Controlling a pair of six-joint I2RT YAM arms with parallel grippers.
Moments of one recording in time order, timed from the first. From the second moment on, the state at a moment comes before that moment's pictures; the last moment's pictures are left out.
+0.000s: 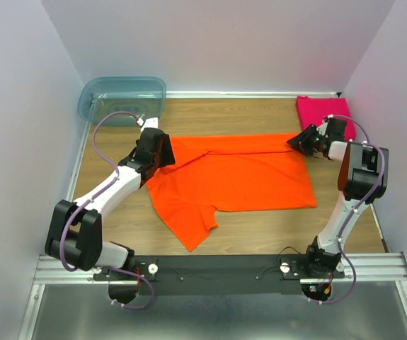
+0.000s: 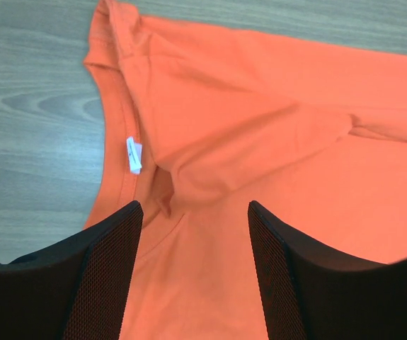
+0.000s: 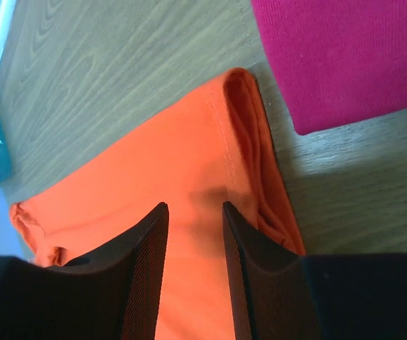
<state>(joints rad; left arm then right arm) -0.36 1.38 0.88 -0.17 -0.23 -0.43 -0.22 2.03 1.16 0.09 -0.54 0.61</state>
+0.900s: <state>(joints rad) -0.63 1.81 1.13 -0.21 -0.29 -0.36 -0.22 1.44 0.96 -0.09 -0.55 0.53</state>
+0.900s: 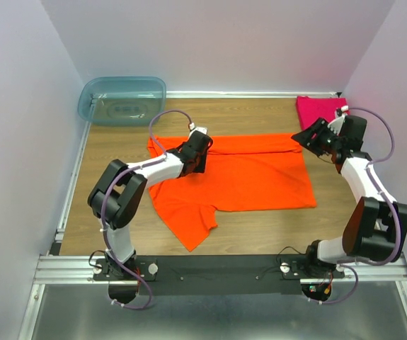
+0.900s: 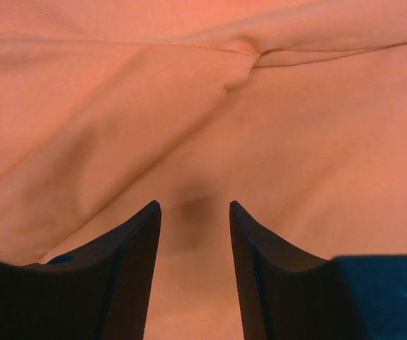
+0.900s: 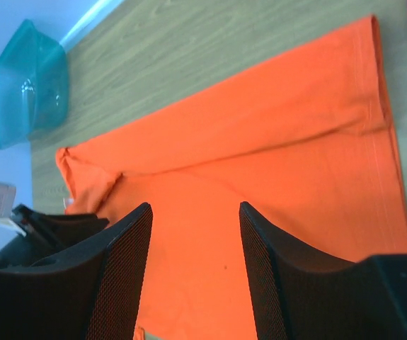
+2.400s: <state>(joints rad) -0.54 1.92 1.32 -0.20 -0.59 -0.25 -0.22 1.33 0.87 -0.22 -0.57 0.49</state>
